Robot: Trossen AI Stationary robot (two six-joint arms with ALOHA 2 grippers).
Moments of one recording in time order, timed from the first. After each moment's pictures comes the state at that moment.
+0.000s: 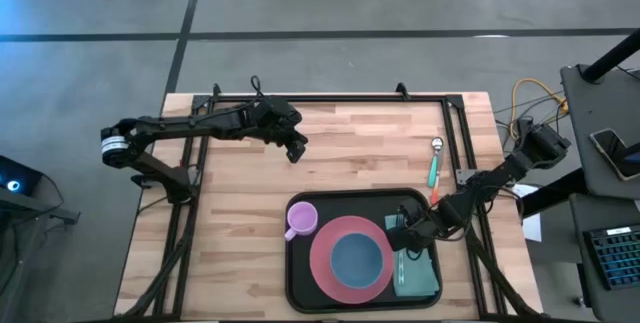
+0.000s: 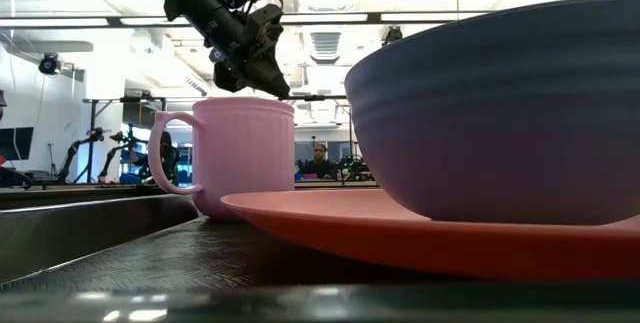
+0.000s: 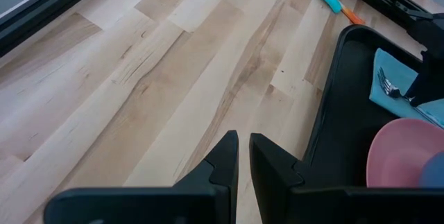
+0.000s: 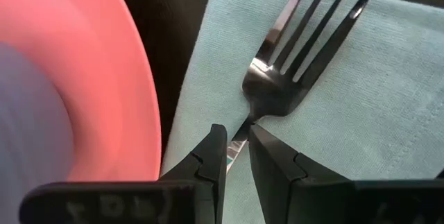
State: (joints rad) left arm 0.35 1.41 1.04 -0.34 0.11 -0.30; right arm 0.59 1.41 0.63 -0.43 0.11 1.79
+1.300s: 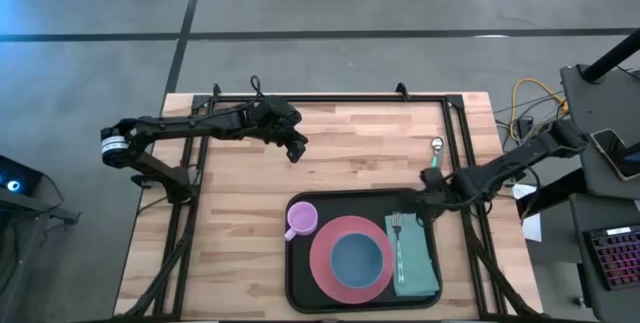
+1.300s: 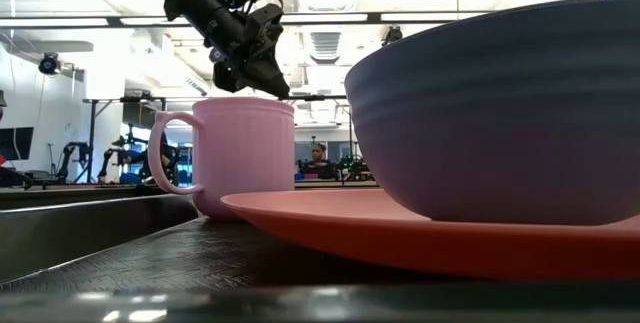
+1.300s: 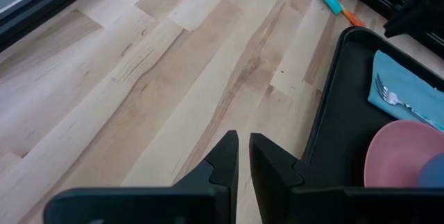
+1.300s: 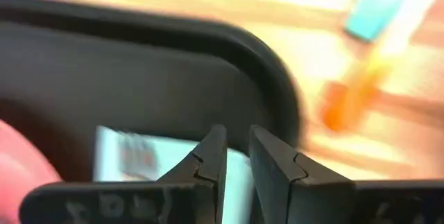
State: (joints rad) left arm 0.35 1.41 1.04 -0.34 0.11 -0.31; right arm 0.41 1.11 0.63 -0.96 0.19 1.81
